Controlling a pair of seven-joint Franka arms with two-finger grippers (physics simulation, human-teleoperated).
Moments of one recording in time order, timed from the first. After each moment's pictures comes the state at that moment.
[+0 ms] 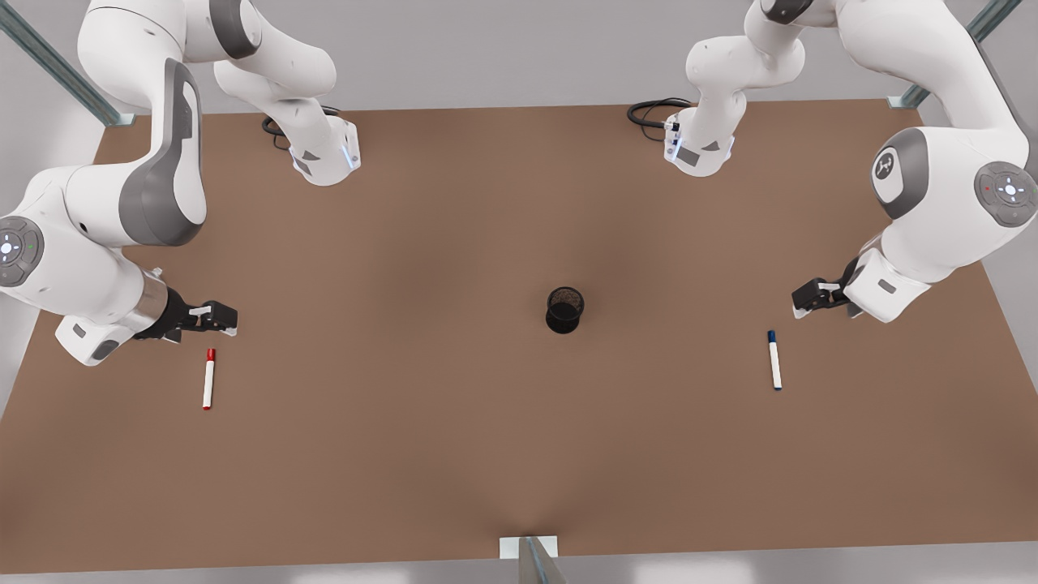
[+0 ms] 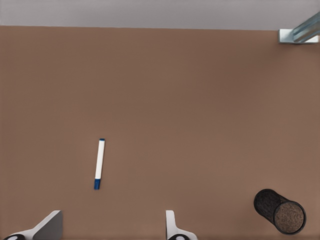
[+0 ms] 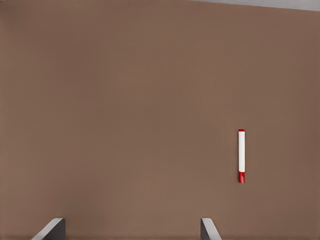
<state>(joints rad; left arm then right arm) 0.02 0.23 -0.07 -1.42 -0.02 1.68 -0.04 0.01 0.33 0.02 -1.27 0.02 1.54 -0.07</state>
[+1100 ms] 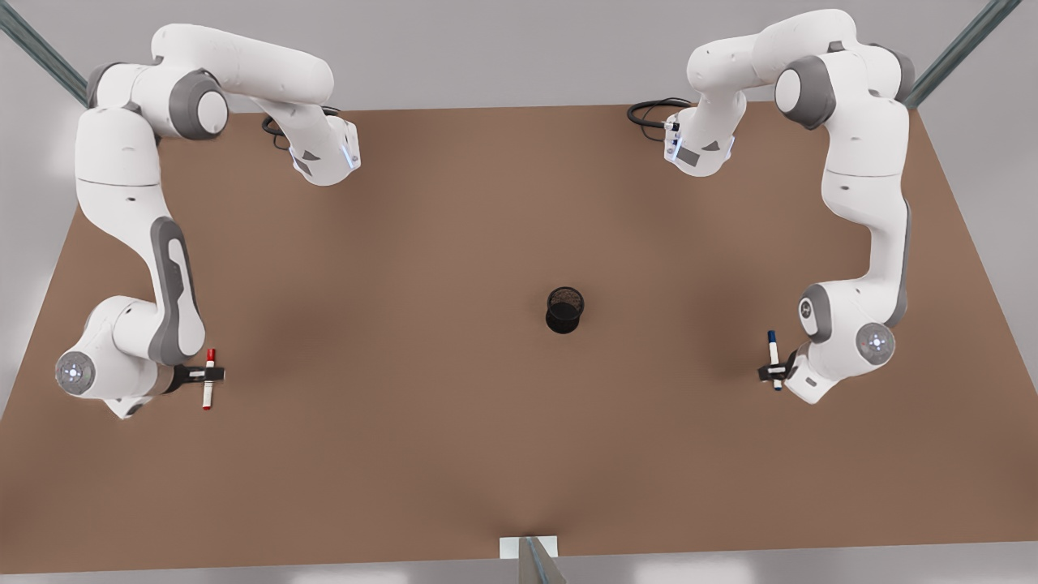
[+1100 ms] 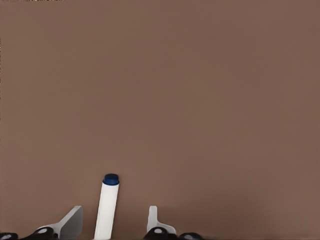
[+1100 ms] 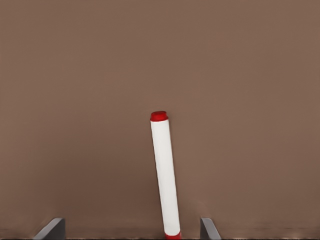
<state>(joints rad) 0.17 0.68 -0.06 -1.73 0.04 2.35 0.05 -0.32 0.68 0.03 -1.65 -0.06 2.09 -0.27</state>
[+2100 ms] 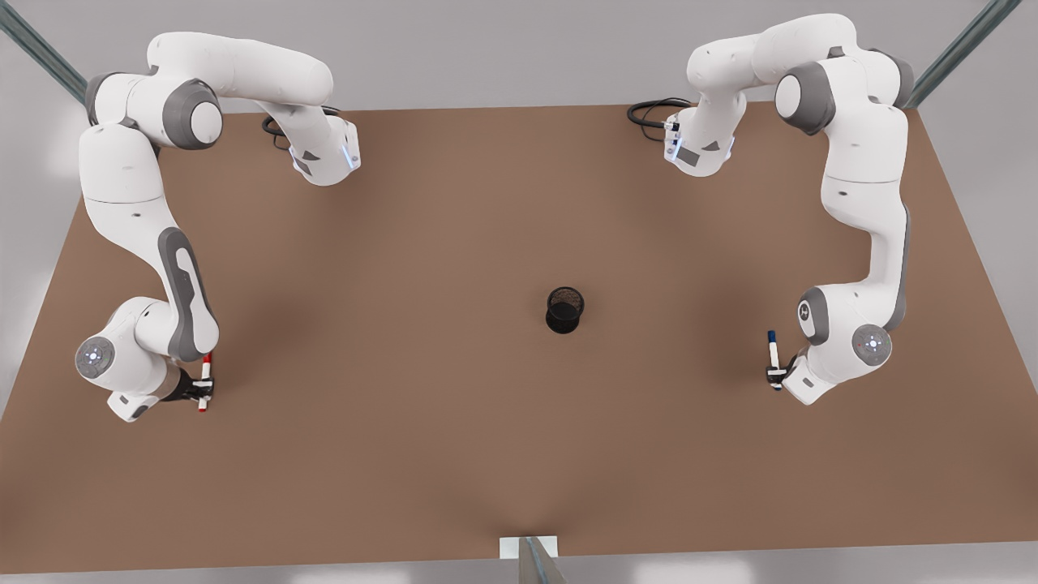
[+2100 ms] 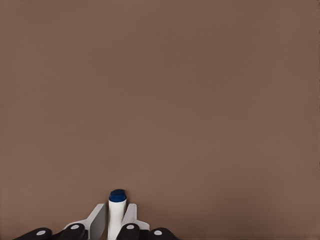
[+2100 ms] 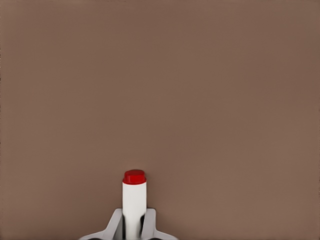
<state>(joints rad) 0.17 0.71 -0.06 -1.72 0.07 2.39 0.14 -0.35 0.76 0.05 -1.65 -0.07 2.42 -0.39</state>
